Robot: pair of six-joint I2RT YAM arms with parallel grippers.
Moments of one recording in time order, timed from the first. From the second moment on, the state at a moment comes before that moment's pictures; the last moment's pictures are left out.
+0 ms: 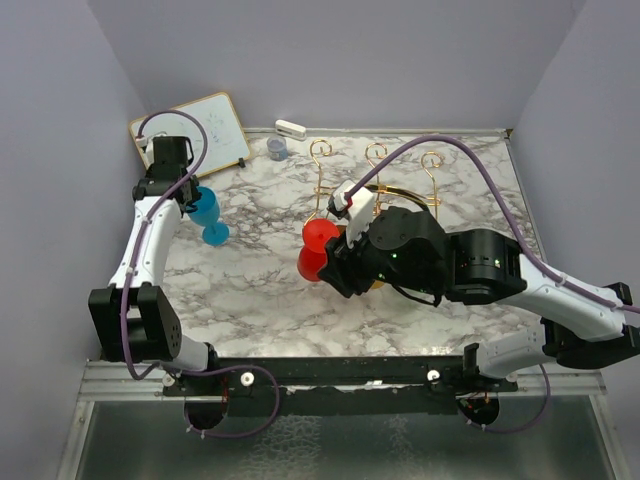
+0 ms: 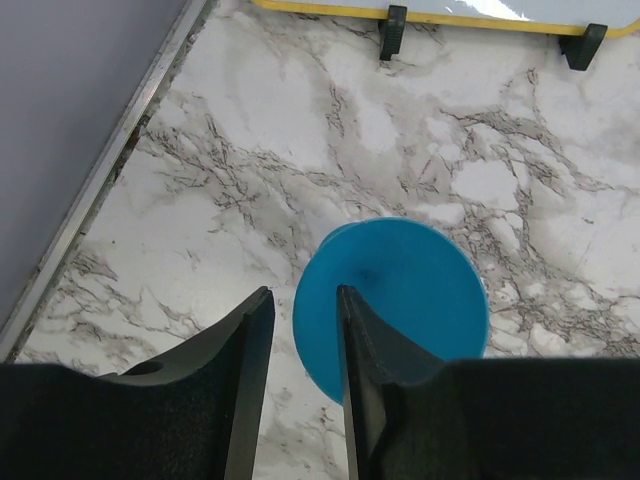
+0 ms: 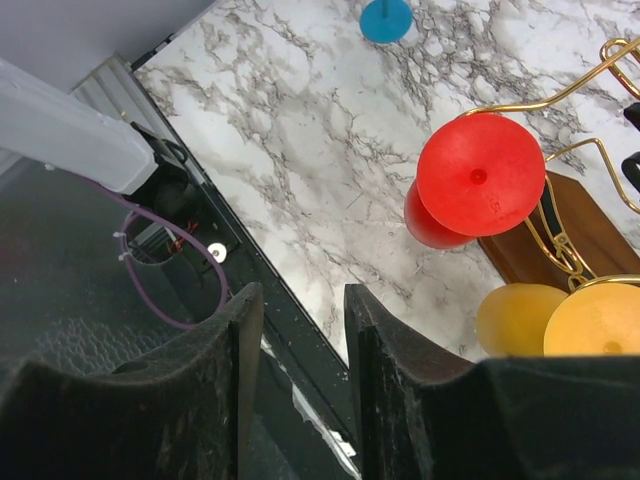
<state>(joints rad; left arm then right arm) 0.06 1.47 1.30 -0.65 -0.33 -0.38 1.37 1.34 1.78 -0.95 0.32 0.35</state>
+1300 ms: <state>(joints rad) 0.00 0.51 0.65 -0.40 0.24 -0.44 0.59 1.48 1.67 -0.82 -0.52 0.46</state>
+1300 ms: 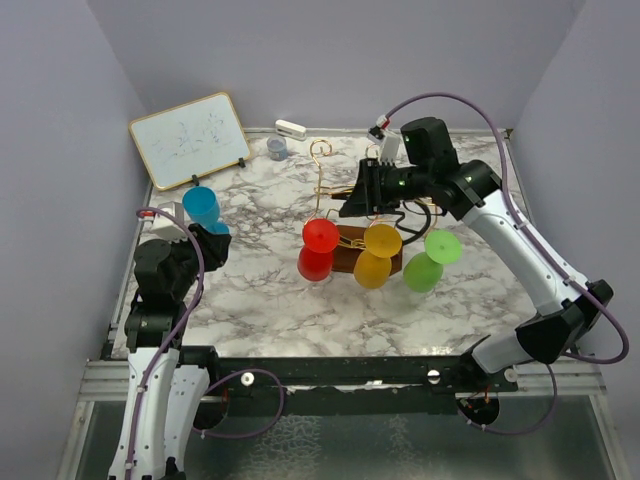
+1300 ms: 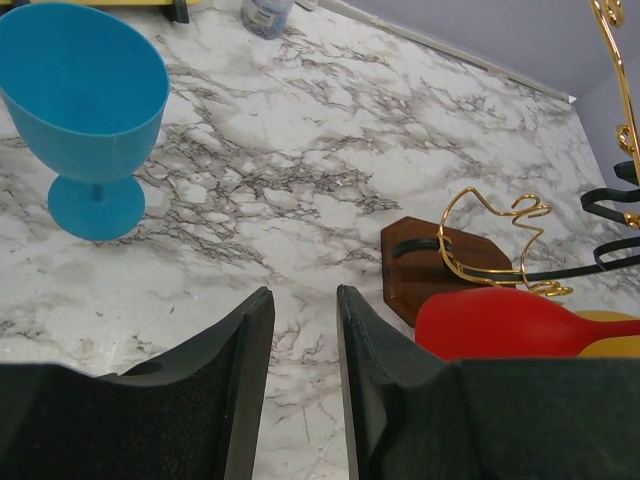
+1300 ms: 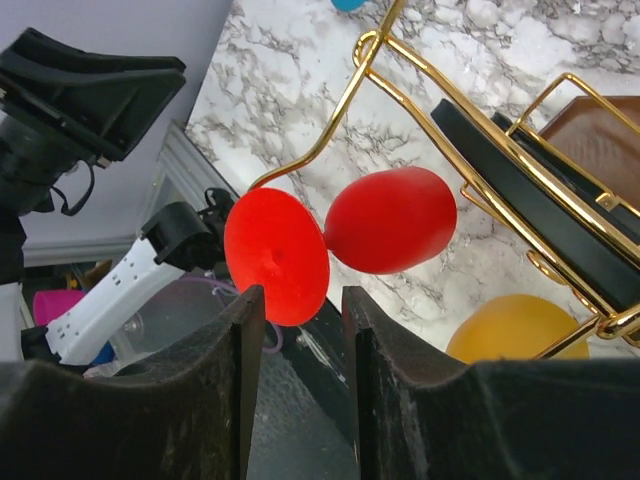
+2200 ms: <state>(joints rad) 0.00 0.52 0.65 -0.40 0.24 -0.44 0.71 1.53 1.64 -0.84 -0.40 0.40</state>
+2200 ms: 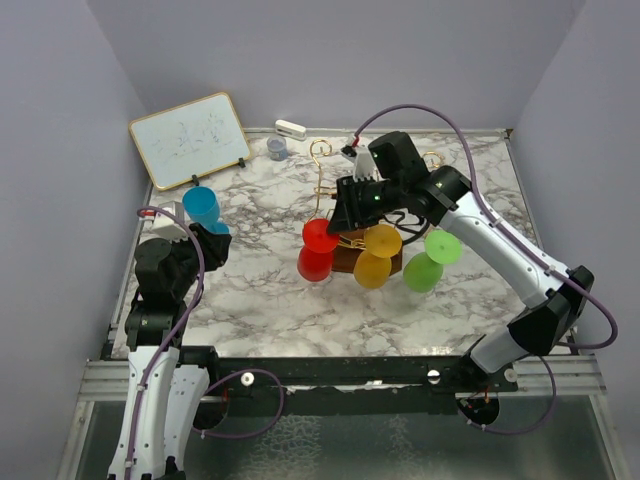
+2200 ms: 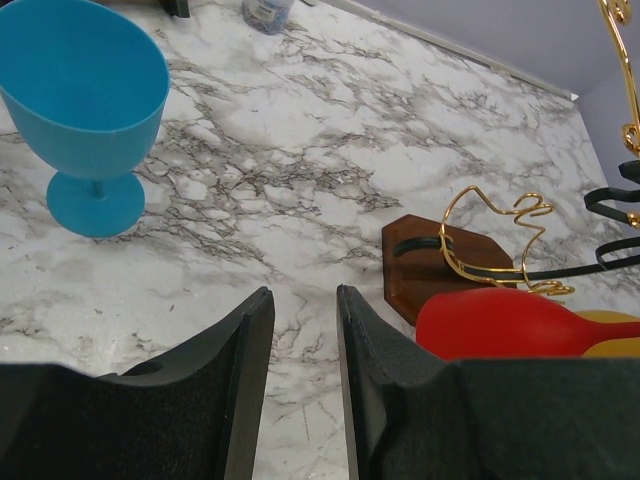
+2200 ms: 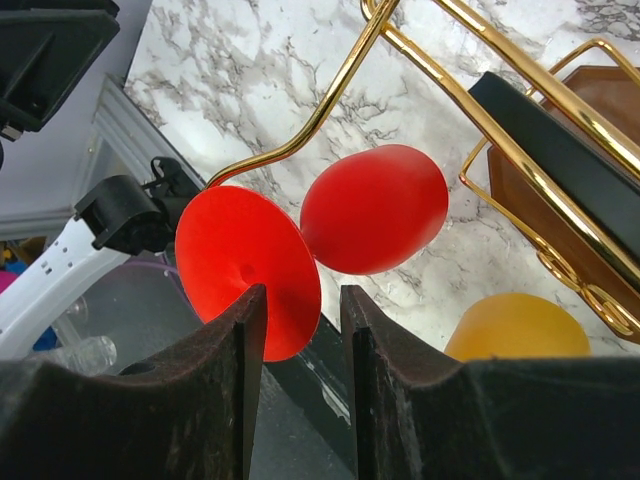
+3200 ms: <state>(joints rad) 0.00 0.52 0.65 -0.40 0.24 -0.44 0.74 1.54 1.65 -0.78 -0.43 0.44</state>
